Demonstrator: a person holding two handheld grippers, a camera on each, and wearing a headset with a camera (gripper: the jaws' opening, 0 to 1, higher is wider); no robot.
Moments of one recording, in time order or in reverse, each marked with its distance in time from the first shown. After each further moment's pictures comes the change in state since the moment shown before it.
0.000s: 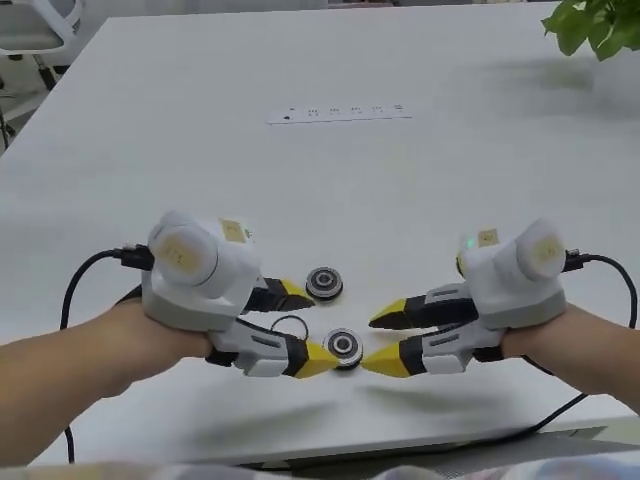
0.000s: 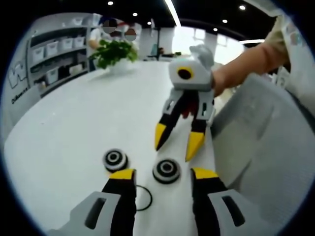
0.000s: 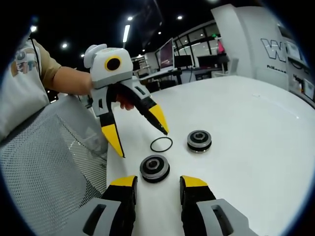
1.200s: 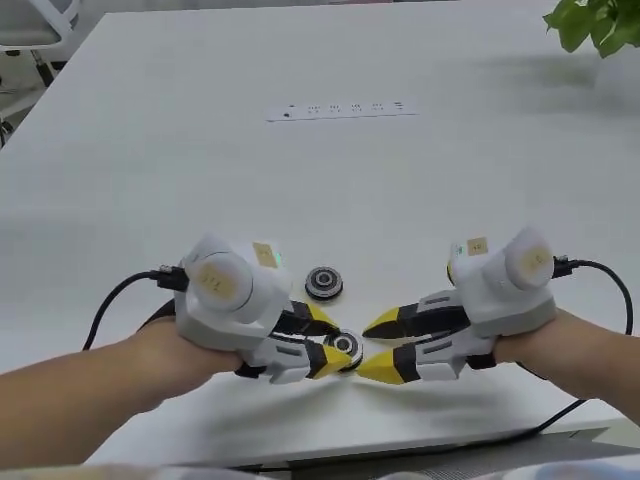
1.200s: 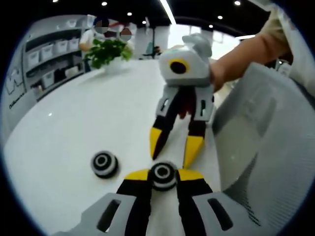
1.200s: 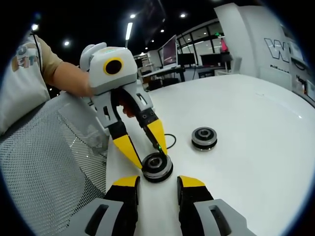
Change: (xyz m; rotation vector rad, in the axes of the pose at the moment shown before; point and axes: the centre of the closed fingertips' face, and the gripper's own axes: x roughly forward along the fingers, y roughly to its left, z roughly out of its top) left arm 0.024 -0.007 -0.004 0.046 0.006 -0.004; right arm 0.008 0.004 -0.004 -0.013 0.015 0.022
